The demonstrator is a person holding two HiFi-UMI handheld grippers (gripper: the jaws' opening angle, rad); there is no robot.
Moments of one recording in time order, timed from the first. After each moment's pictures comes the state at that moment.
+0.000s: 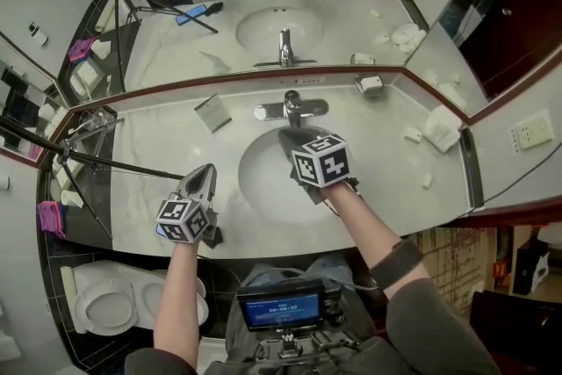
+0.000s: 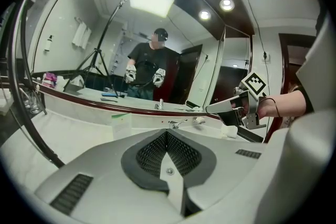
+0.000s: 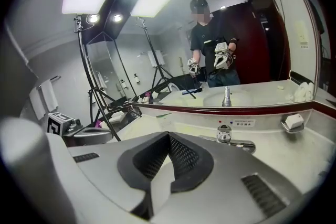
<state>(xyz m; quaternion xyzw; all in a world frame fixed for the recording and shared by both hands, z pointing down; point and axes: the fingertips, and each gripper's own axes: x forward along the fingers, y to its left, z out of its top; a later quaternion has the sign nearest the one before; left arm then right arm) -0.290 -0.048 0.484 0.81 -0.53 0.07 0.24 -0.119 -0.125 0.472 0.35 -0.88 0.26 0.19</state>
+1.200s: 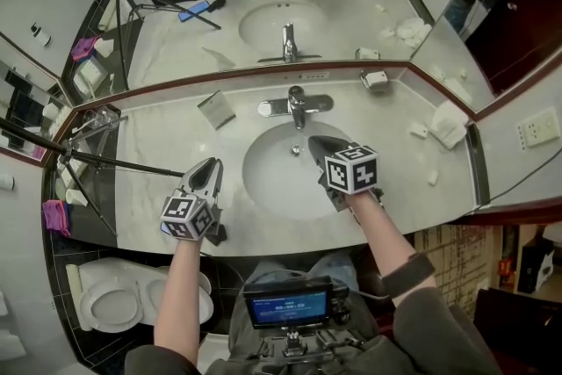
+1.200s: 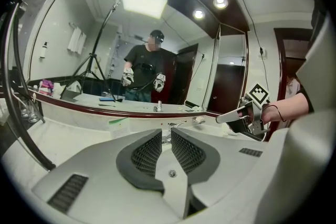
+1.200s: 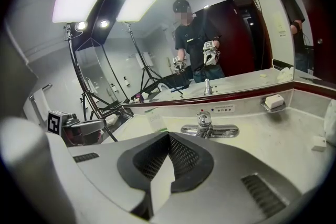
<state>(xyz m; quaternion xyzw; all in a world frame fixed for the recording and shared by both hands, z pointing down) -0.284 -0.054 0.481 0.83 -0.52 0.09 0.20 -0.053 -0.109 0.502 0.39 -0.85 0.31 0.17</state>
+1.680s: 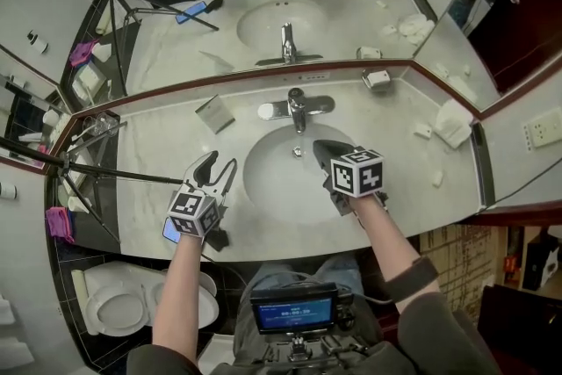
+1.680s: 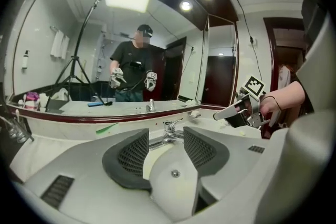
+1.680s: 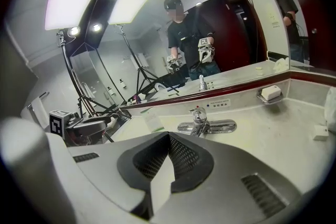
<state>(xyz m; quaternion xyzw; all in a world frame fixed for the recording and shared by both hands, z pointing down) -0.255 -0.082 0.484 0.86 -0.47 0.14 0.16 -0.040 -0.116 0.517 0.40 -0.84 0.34 0.16</state>
